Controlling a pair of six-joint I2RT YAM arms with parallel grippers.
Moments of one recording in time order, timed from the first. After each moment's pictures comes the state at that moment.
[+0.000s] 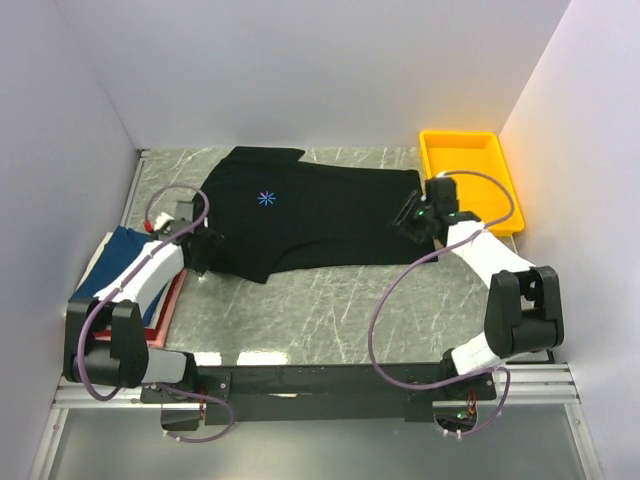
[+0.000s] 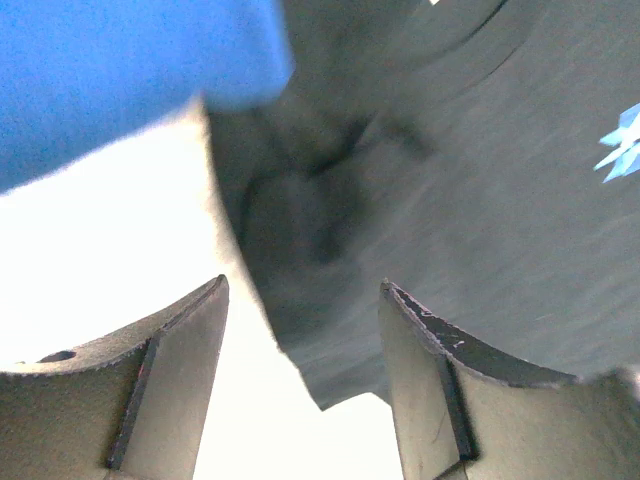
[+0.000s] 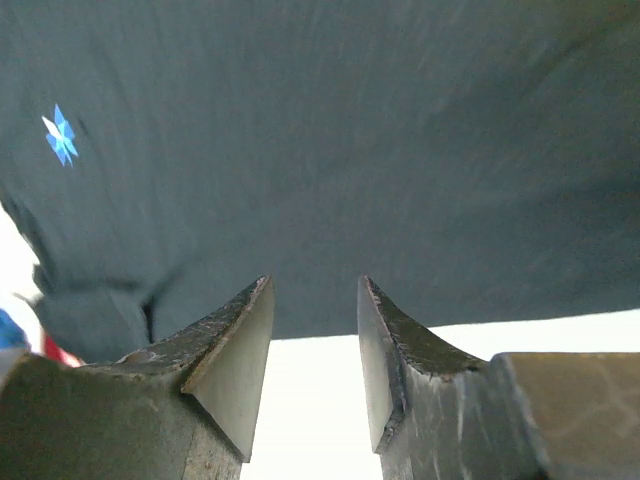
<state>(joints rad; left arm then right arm) -0.09 1.34 0.86 -0.53 -0.22 -1.15 0.11 1.50 0.99 -0.29 -0.16 0.71</state>
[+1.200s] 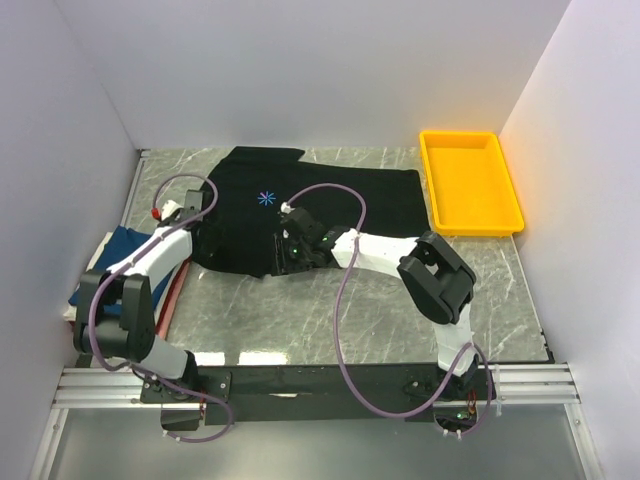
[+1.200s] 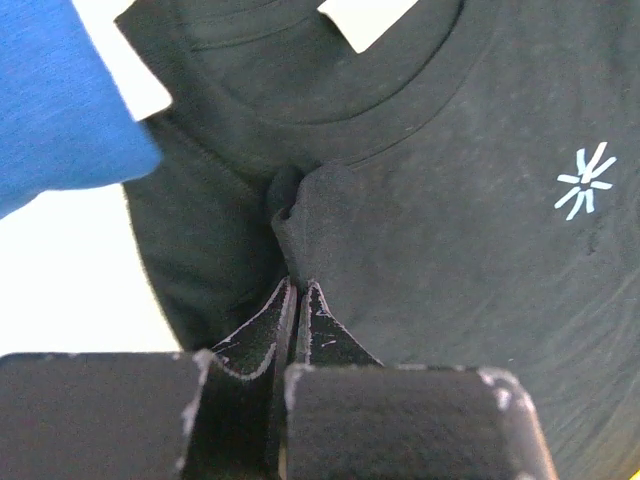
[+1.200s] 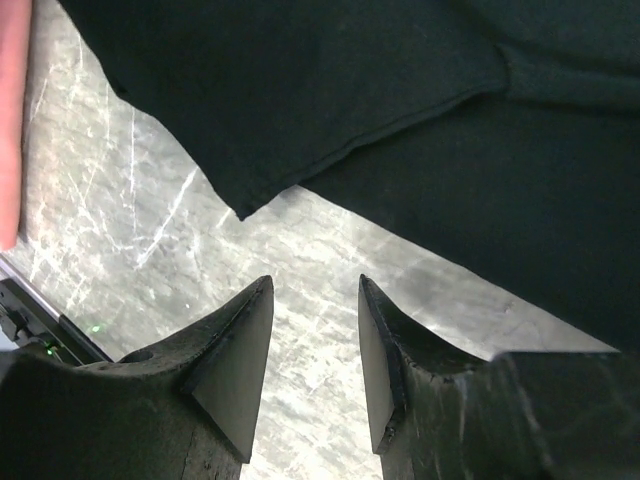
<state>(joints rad) -0.14 1.48 0.92 -0.44 -0.29 -1.15 0.87 1.97 1.34 -0.22 -0.14 0.64</state>
